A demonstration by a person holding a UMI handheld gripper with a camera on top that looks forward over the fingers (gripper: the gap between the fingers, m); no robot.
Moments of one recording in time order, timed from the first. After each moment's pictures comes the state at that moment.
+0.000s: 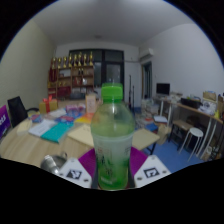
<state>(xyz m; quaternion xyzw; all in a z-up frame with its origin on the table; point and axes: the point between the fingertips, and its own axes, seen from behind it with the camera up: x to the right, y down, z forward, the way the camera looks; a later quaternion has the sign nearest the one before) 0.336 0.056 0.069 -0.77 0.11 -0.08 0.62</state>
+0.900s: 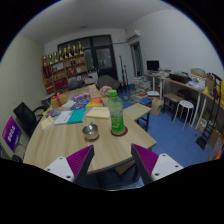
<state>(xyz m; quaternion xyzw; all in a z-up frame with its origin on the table) 0.226 -0.197 0.114 -0.83 0.19 -0.03 0.53</state>
